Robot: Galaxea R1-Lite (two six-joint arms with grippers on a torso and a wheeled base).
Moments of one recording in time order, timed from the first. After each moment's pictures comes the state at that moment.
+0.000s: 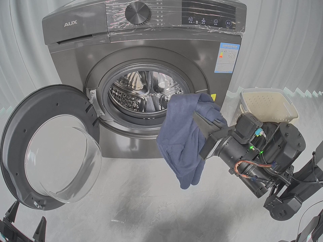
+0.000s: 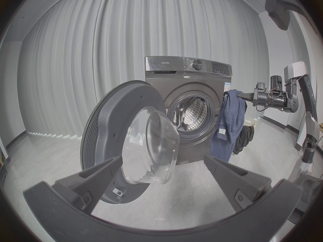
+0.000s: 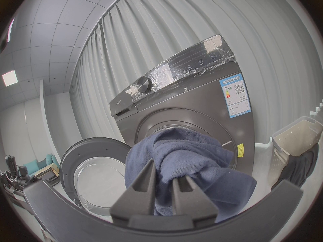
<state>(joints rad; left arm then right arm) 0.00 0.02 -0.02 0.00 -0.05 0.04 0.82 1.83 -0.56 -1.52 -0.24 0.14</state>
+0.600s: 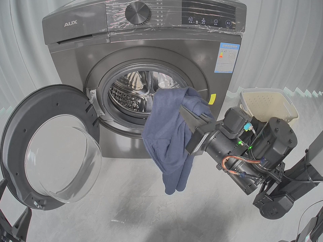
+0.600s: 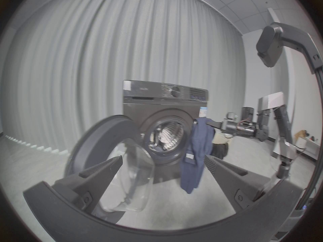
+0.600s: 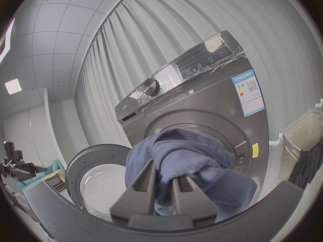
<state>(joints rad) 0.00 0.18 -0.26 -0.05 -0.30 -0.01 0.85 1.89 -0.67 -1.51 -0.22 0.17</state>
